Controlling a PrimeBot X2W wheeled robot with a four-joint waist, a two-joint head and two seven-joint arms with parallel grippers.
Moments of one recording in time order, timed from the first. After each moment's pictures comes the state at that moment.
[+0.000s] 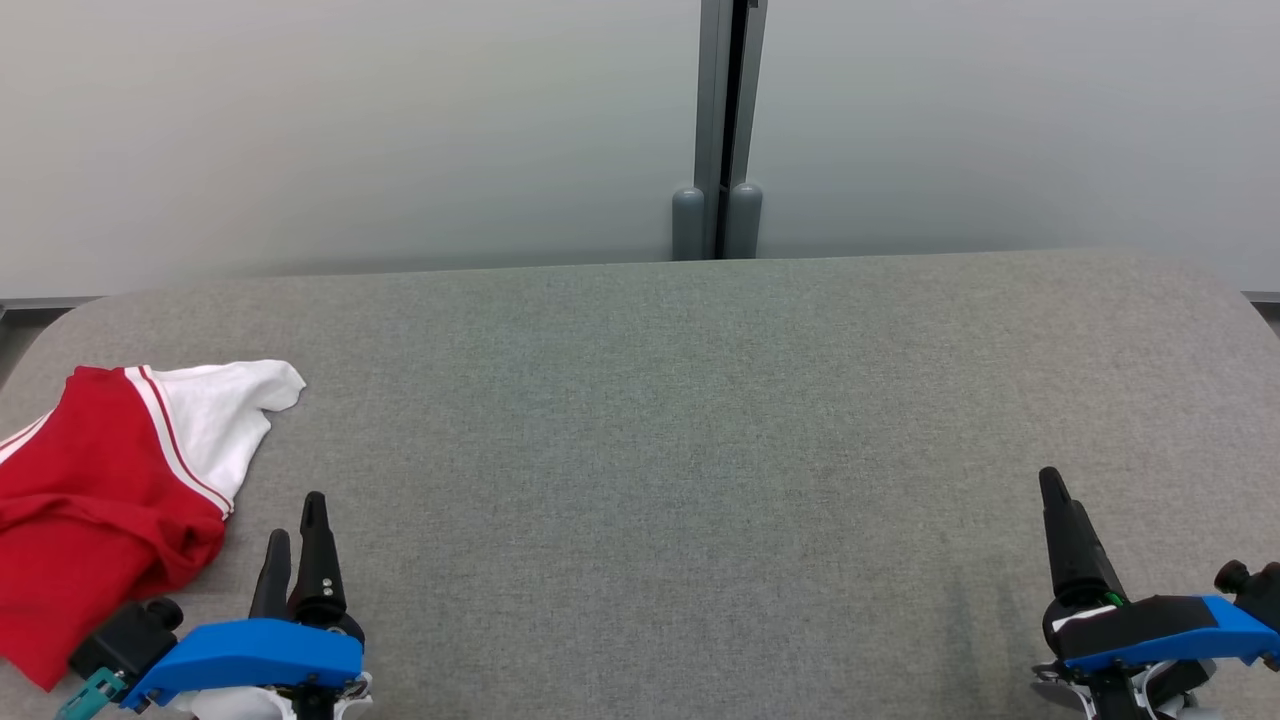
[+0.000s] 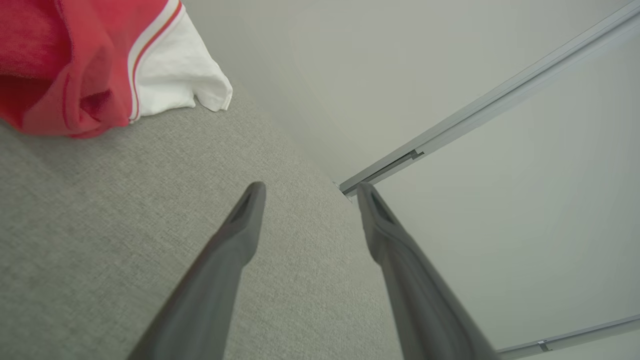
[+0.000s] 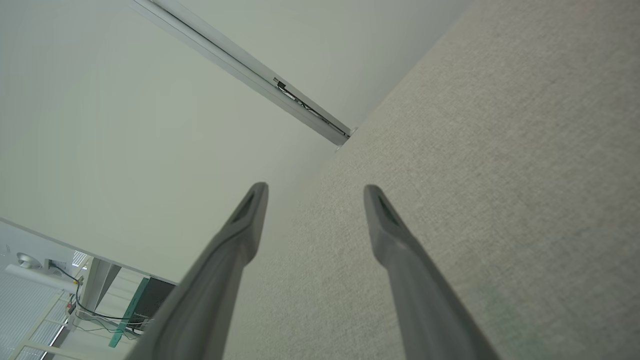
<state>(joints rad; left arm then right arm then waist) -0.07 0.04 0.05 0.32 -0.93 -0.10 -0.06 -0.10 -0.08 -0.06 0.31 1.01 0.13 -0.06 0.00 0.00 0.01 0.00</state>
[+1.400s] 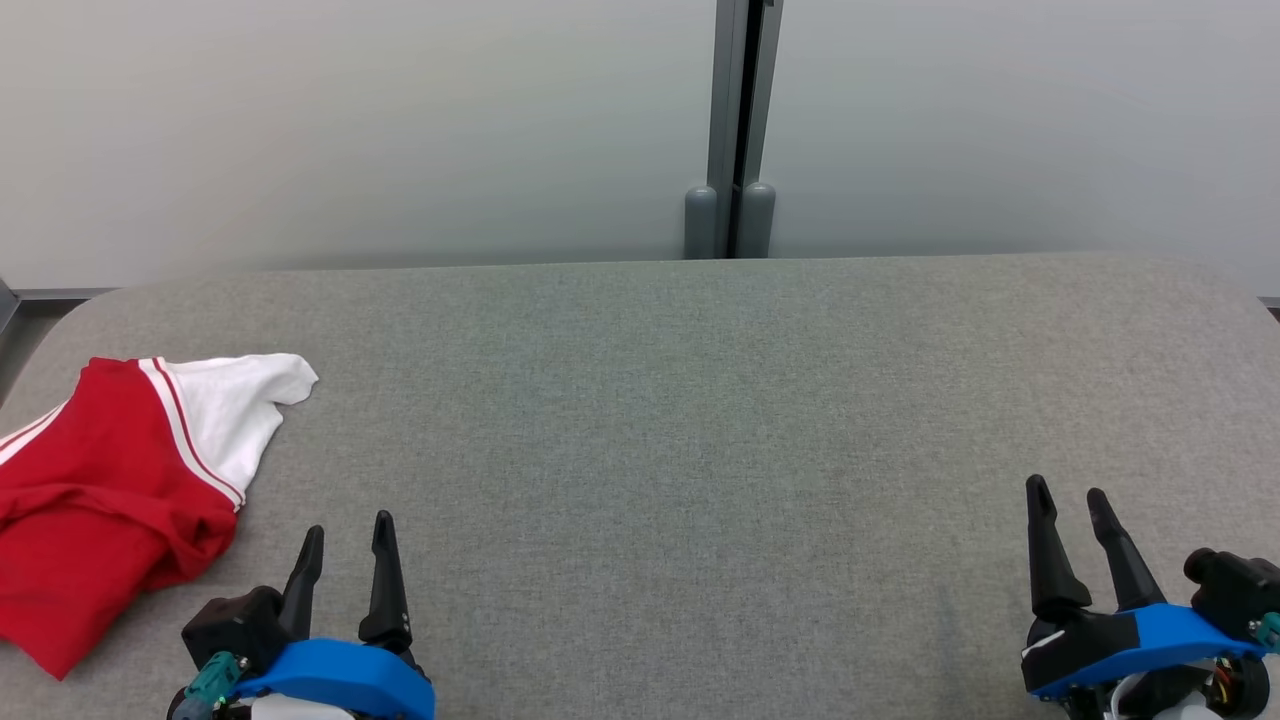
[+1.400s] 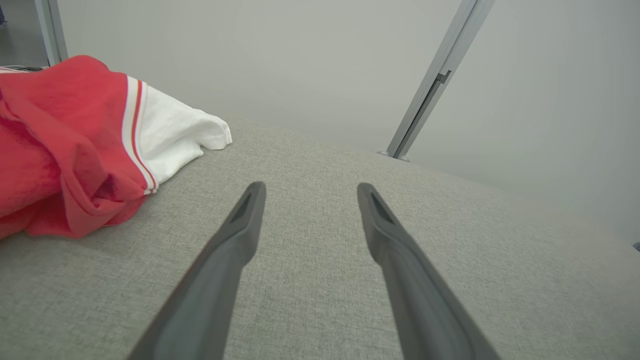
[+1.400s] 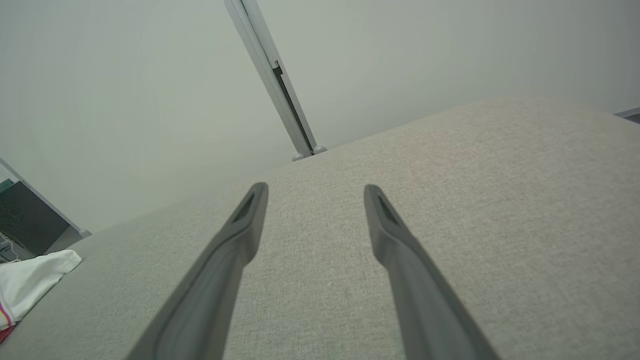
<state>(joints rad) -0.06 0.05 -0.04 0.37 -0.37 -0.08 -0.18 -0.09 -0.08 -0.07 0.32 0.45 0.13 -0.18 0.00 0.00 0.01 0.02</state>
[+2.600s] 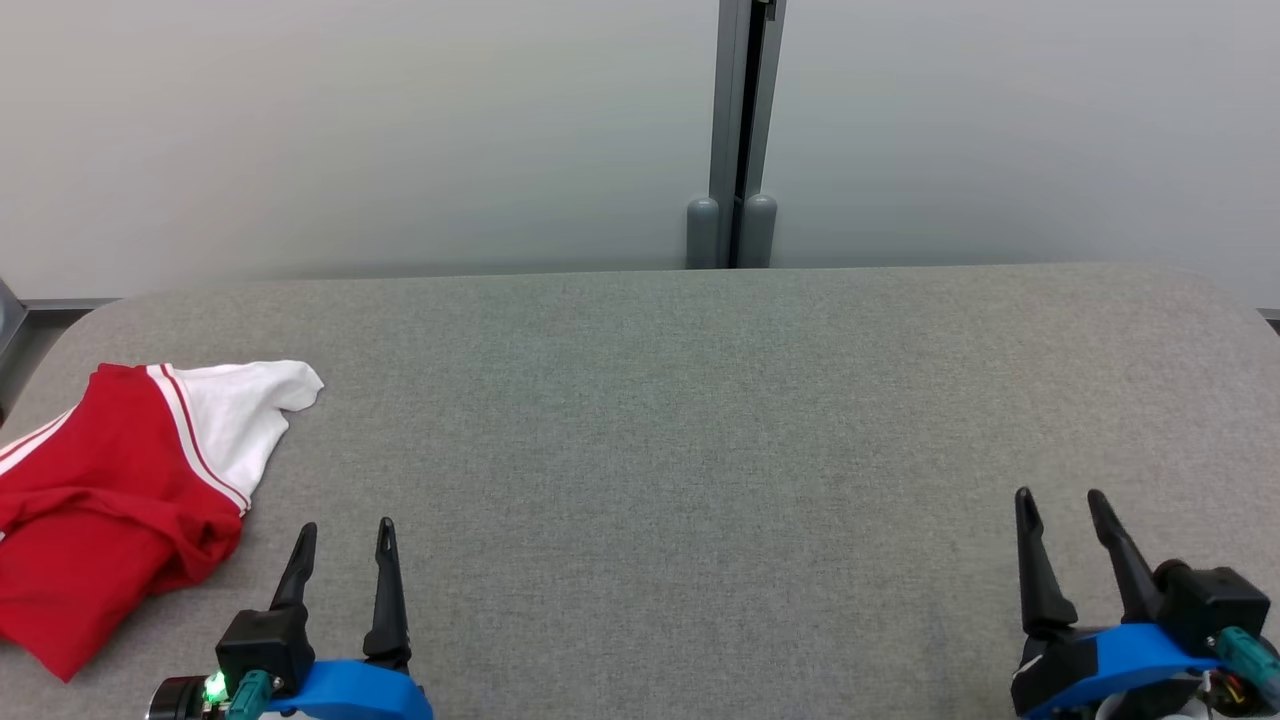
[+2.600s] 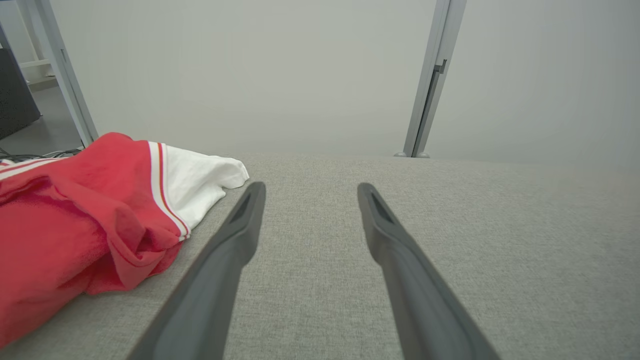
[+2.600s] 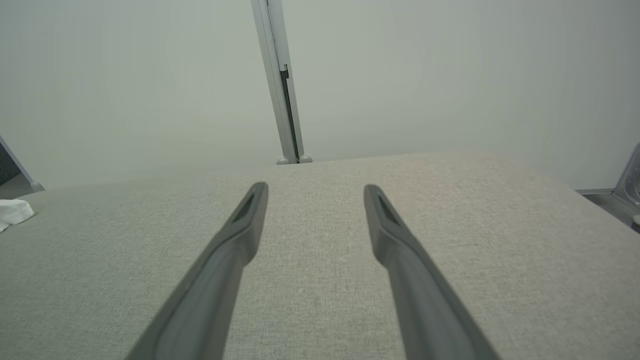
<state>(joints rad) -0.04 0.05 -0.03 0.36 -0.12 -0.05 -0.25 -0.08 -0.07 -0.09 0.32 0.18 0.13 -0.25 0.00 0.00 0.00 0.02</state>
